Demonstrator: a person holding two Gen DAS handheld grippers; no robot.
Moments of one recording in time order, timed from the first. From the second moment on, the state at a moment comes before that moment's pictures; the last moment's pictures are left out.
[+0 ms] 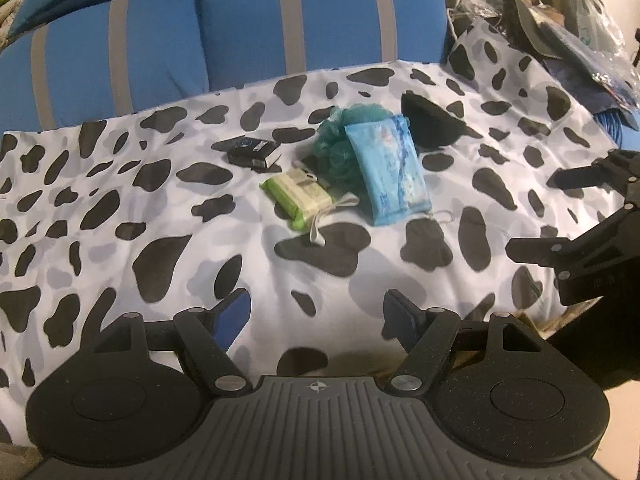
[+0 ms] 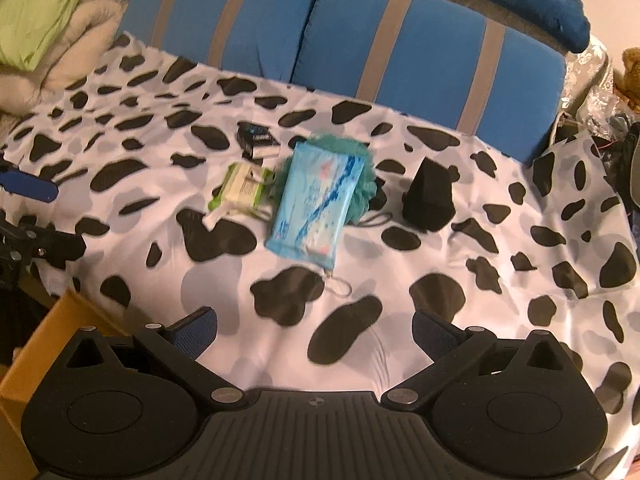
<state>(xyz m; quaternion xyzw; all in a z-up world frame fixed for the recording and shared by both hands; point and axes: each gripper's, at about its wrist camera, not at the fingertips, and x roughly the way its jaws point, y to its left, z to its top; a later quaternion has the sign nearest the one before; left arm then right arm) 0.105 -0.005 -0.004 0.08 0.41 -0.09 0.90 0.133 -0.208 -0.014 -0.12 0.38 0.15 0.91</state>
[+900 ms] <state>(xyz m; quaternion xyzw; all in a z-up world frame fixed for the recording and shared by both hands) 0.201 0.021 -0.016 0.03 0.41 -0.06 0.91 0.235 -0.187 -0.050 -0.06 0.39 0.11 0.91</state>
